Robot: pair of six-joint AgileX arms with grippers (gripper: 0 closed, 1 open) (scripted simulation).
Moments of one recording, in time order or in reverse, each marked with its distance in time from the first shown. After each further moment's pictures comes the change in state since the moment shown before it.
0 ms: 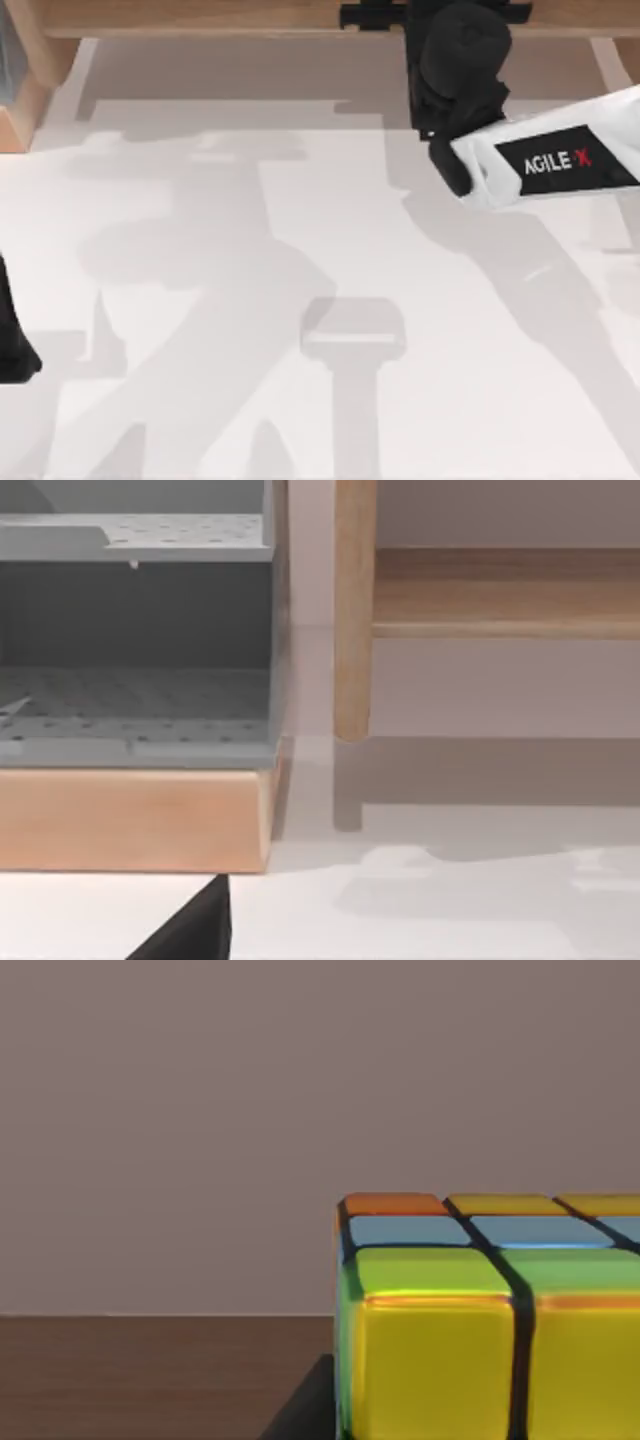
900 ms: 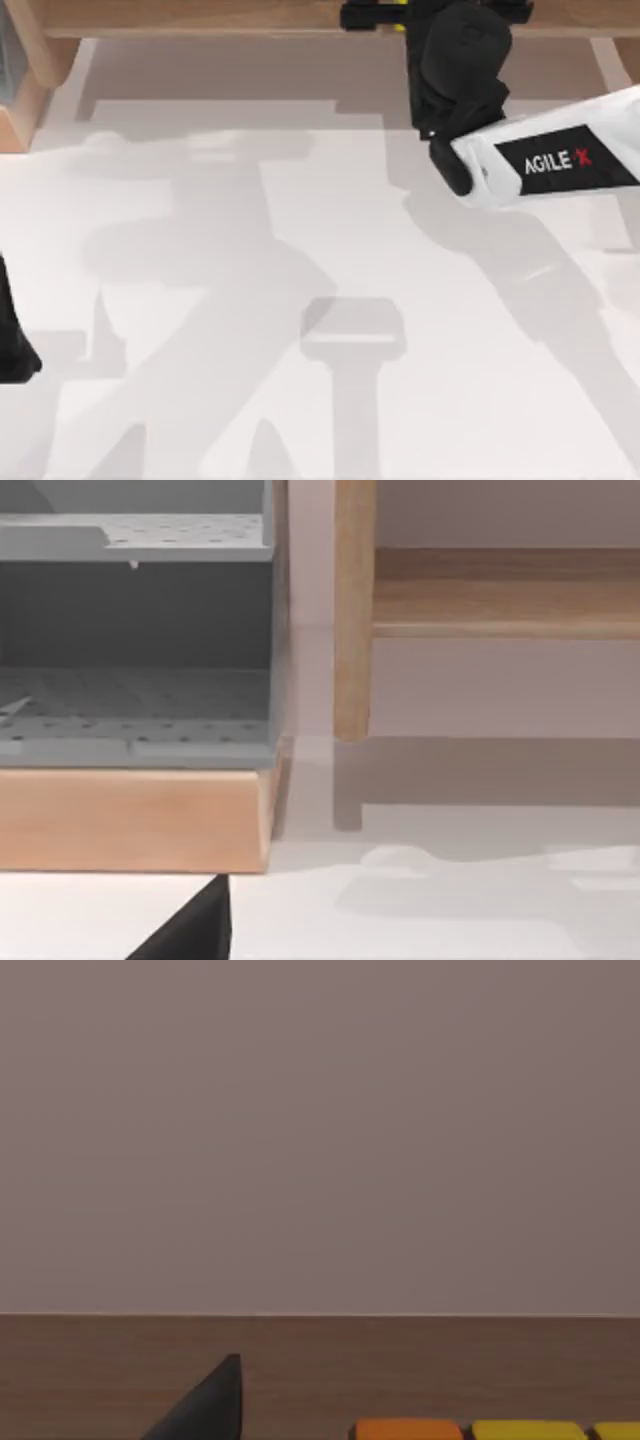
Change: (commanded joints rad) left arm 0.000 0.000 0.000 0.000 0.000 0.000; right arm 0.000 0.000 0.000 0.000 0.000 0.000
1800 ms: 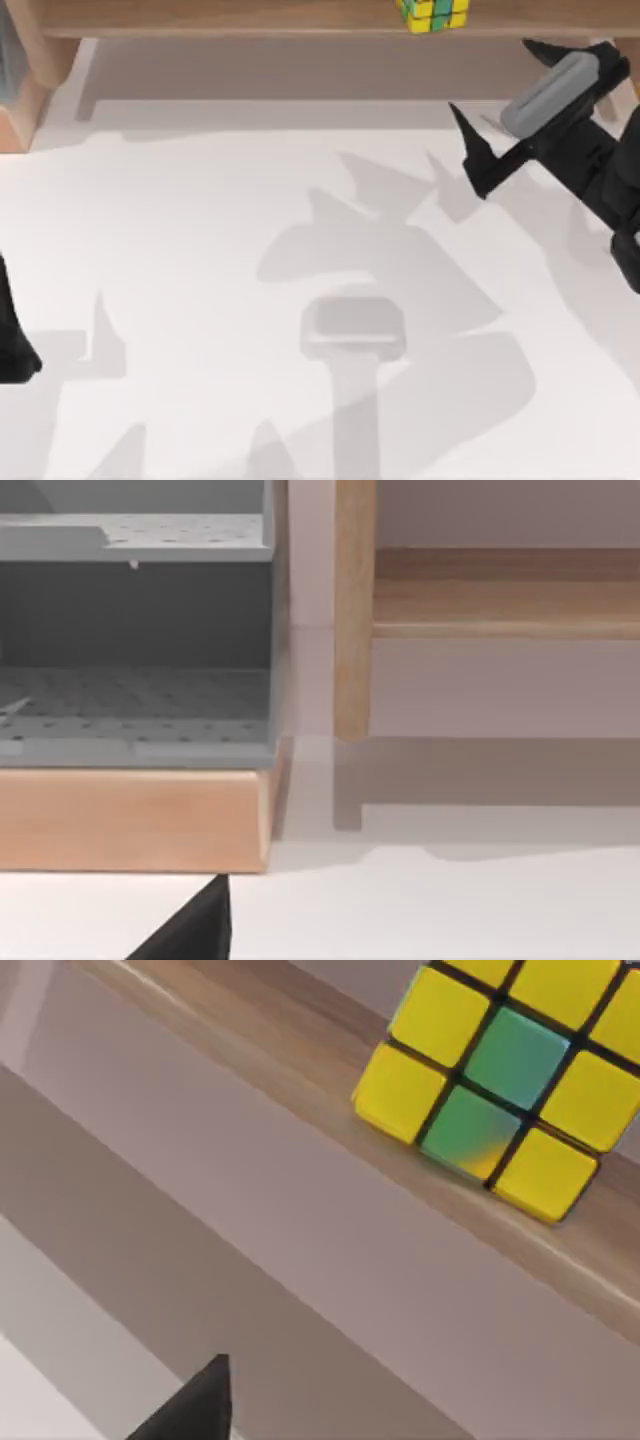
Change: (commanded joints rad) left arm 0.000 0.000 0.000 0.000 0.000 0.000; right arm -0.277 -0.273 -0.670 0.198 -0.828 -0.342
